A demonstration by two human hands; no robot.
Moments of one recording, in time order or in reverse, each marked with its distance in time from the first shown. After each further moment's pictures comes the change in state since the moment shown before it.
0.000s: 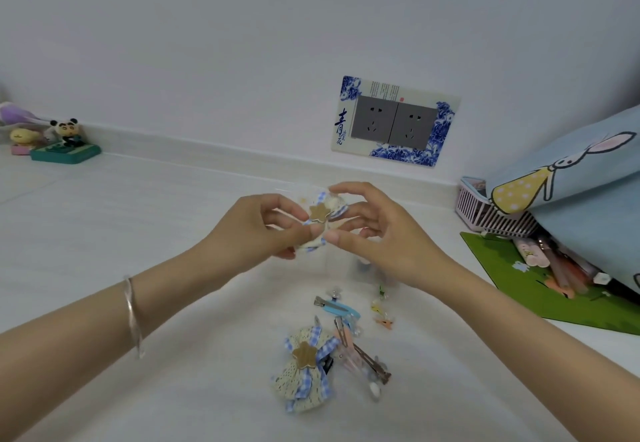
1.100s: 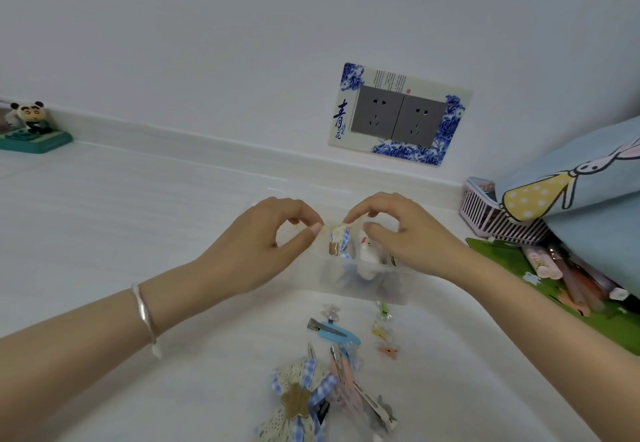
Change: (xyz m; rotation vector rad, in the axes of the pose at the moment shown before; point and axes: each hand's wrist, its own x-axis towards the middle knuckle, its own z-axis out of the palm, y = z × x) left_hand 0.044 -0.036 0.007 0.539 -0.053 0.402; right_hand 0.038 0.037 -0.032 -0.425 -0.061 0.074
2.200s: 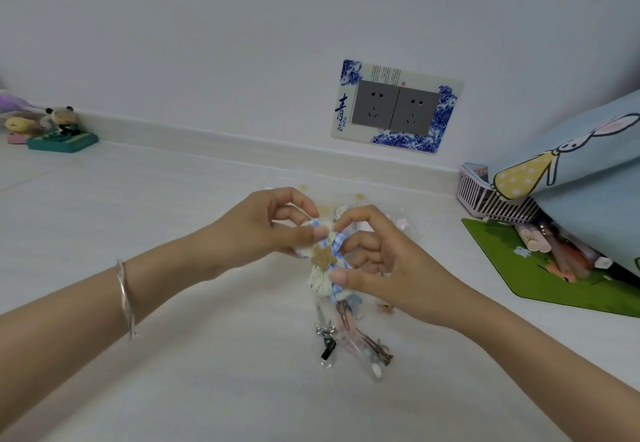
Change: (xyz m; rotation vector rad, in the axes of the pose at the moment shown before) left_hand -0.034 0.041 -0.028 -0.653 -0.184 -0.326; right_hand -0.082 -0.044 0.029 0.514 -0.143 -0.068
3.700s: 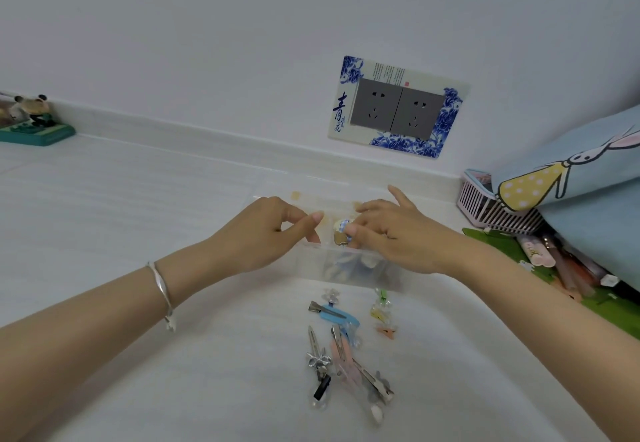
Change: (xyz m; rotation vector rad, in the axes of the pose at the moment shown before) left_hand 0.058 -0.047 -0.012 0.616 0.071 0.209; right_hand 0.068 0.029 -0.058 -0.897 -0.177 0.104
